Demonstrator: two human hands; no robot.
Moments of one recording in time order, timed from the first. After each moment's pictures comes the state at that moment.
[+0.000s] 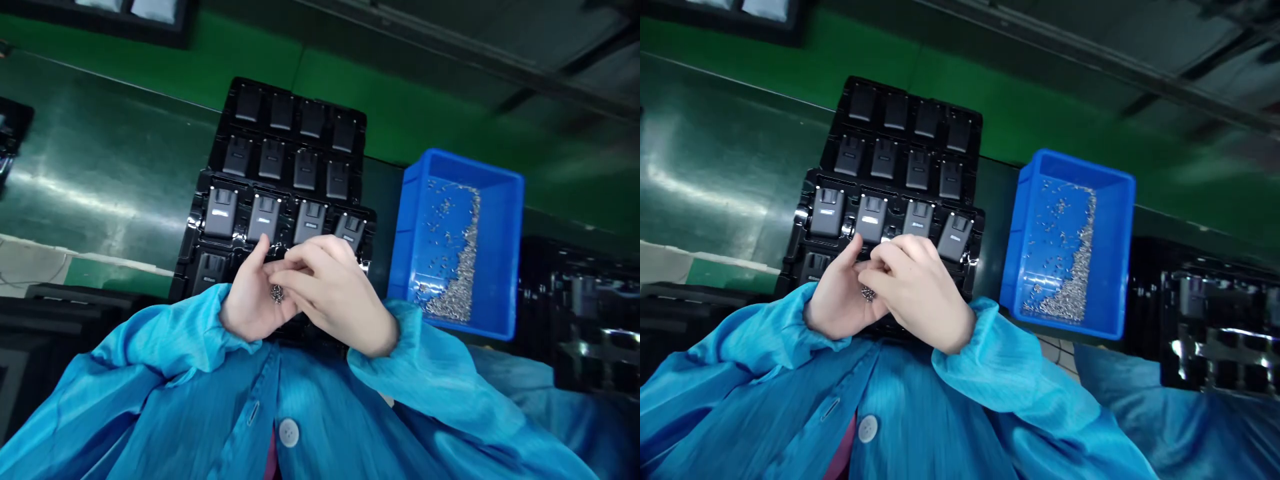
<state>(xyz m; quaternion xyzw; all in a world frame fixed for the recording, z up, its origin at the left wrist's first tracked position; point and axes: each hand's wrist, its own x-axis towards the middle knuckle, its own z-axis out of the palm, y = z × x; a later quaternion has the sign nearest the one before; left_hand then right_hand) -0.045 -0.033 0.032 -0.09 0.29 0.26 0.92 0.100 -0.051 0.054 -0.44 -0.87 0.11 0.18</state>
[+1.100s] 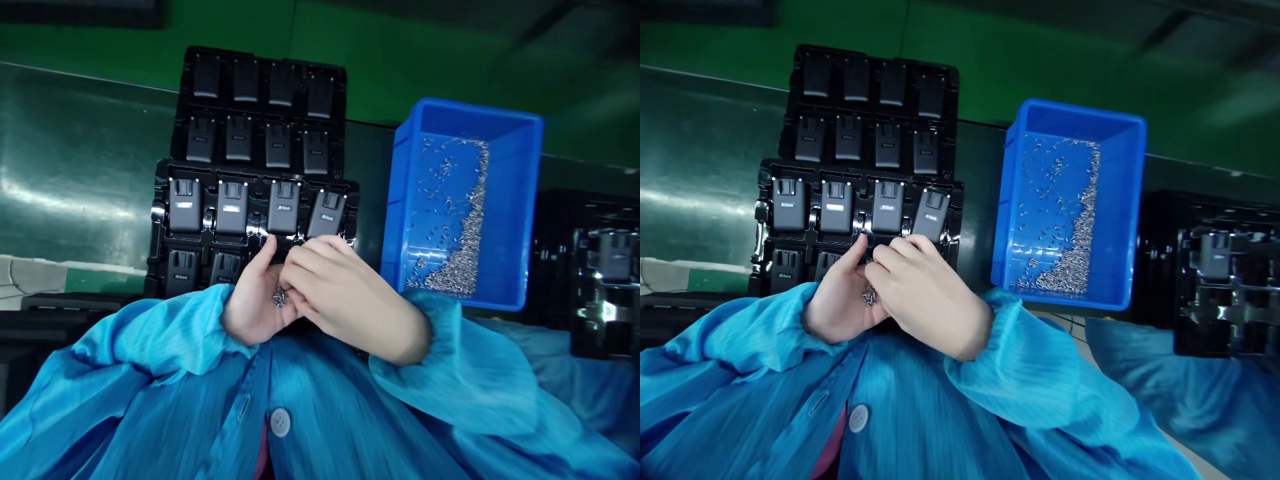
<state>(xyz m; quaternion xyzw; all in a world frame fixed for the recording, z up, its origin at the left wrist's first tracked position) 0.001 -0.042 0.037 -0.07 0.39 0.16 0.90 0.148 -0.066 0.058 -0.43 -0.89 0.17 0.05</state>
